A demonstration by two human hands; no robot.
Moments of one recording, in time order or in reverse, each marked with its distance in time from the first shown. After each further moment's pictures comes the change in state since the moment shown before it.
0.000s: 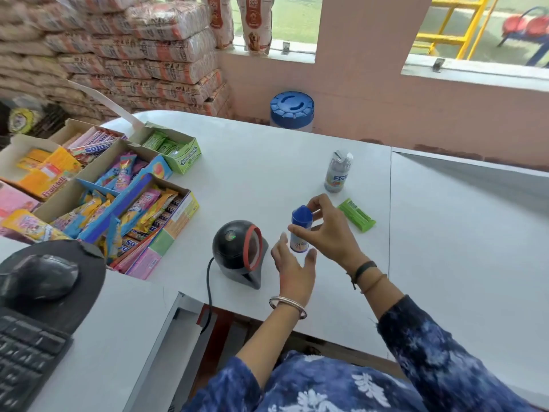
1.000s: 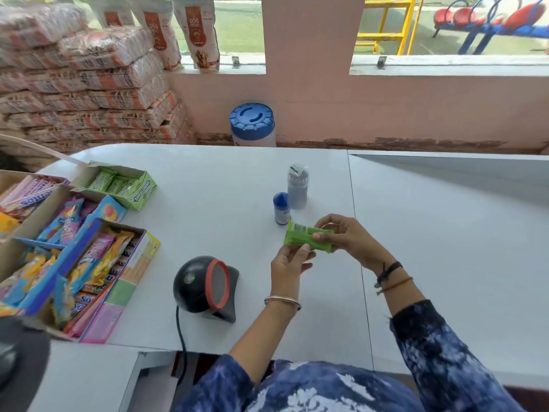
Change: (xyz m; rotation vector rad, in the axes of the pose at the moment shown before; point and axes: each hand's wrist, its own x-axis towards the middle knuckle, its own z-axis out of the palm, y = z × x) left_hand 0.030 0.021 0.044 -0.396 -0.283 -0.103; right_hand 0.000 0.058 -0.087 0.468 -0.165 0.373
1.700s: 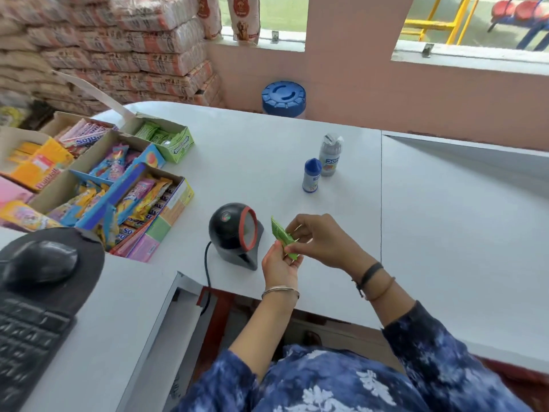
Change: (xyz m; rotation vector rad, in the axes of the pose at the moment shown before) left_hand -0.057 -0.013 -0.046 -0.640 0.323 -0.138; right_hand -0.049 -0.019 0.107 -0.517 -0.153 -0.175
